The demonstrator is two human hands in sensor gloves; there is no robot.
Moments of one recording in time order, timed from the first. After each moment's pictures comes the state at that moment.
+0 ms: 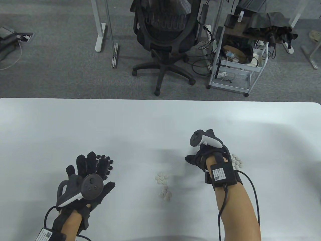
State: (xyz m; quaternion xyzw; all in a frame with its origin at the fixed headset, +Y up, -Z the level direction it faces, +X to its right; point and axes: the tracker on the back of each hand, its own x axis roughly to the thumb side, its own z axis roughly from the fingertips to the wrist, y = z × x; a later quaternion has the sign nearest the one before) left_hand -0.248 -0.696 -0.243 -0.12 -0.14 0.08 0.98; right_hand 0.167 -0.745 -0.422 0.02 0.43 0.90 0.06
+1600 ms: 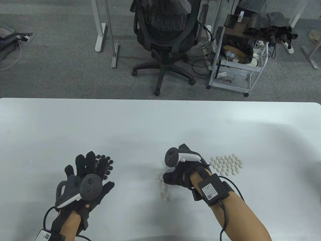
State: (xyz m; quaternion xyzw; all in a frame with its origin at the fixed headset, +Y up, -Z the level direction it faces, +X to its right) left_hand -0.248 -0.693 -0.241 -0.11 -0.14 0.08 0.98; right_hand 0.074 -0.751 -0.365 0.23 0.43 0.87 0.00
